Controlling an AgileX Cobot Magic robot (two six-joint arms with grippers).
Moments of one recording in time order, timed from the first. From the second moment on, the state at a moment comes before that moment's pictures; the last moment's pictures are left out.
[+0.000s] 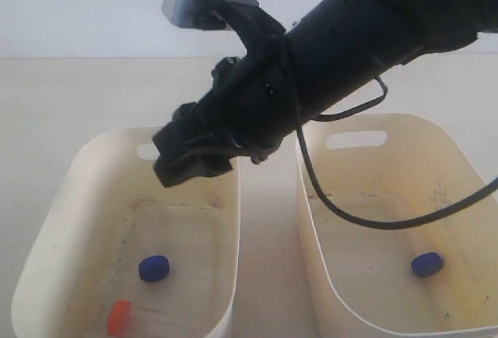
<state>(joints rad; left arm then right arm) -0.02 0.00 0.00 -0.04 0.23 0.04 0.60 1.57 -1.14 0.81 0.77 -0.62</state>
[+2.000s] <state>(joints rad) -0.02 0.00 0.00 -0.04 0.23 0.04 0.60 1.78 -1.04 -0.36 1.20 0.63</state>
